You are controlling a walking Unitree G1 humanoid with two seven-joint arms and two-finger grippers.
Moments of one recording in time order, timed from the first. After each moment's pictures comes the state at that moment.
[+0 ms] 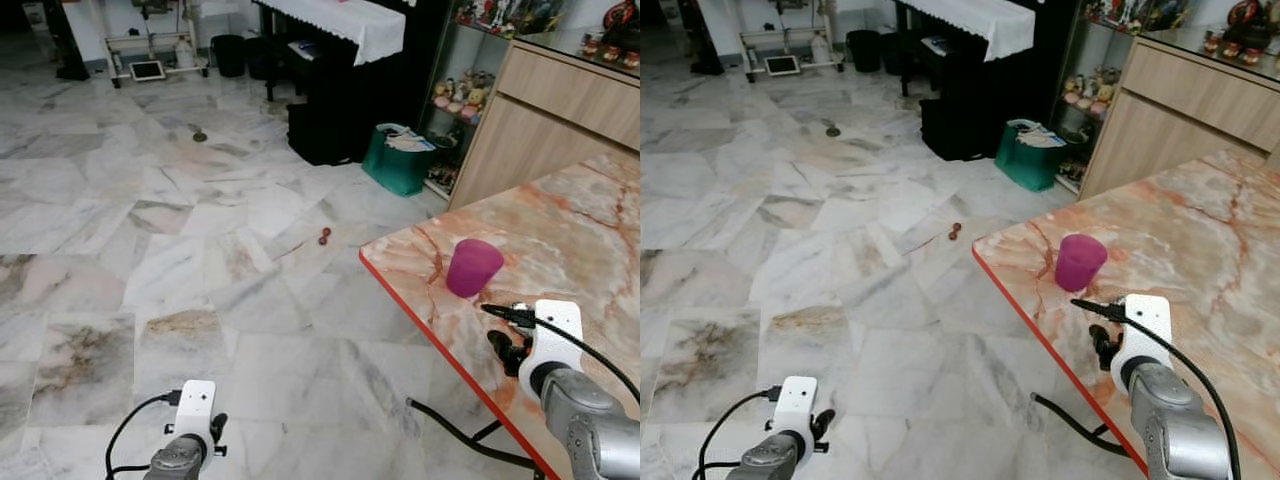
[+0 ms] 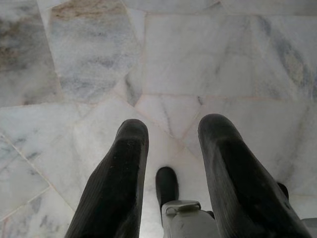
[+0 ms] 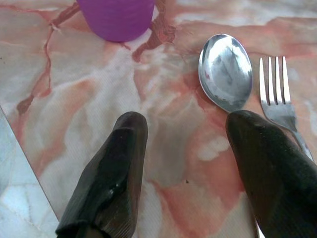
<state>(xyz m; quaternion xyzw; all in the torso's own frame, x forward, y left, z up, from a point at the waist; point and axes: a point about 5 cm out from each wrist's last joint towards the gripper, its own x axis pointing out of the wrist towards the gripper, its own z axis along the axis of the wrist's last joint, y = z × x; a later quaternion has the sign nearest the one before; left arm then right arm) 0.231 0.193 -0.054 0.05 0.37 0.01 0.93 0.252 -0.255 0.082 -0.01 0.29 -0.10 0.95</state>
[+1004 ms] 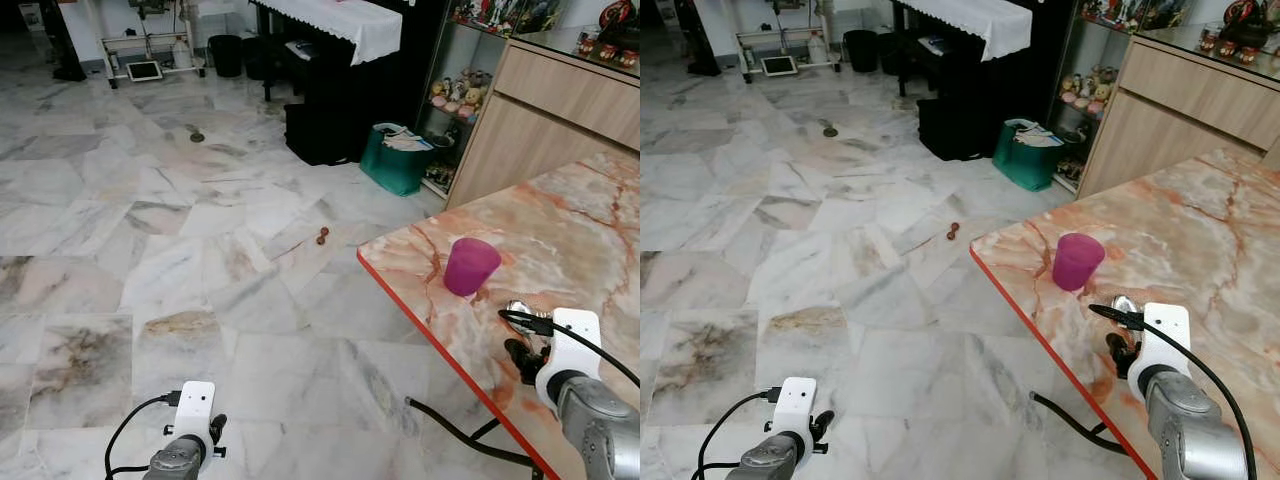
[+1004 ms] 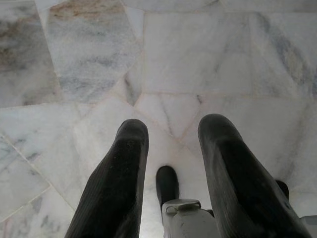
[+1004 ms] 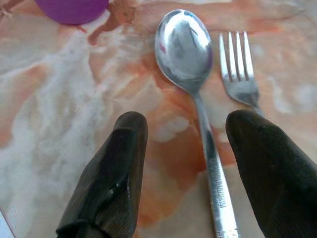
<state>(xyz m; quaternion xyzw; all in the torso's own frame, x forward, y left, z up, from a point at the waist) 0.230 0.194 -0.055 0.05 0.37 0.01 0.93 0.245 -0.273 0.074 0.00 0.31 -0.12 0.94</state>
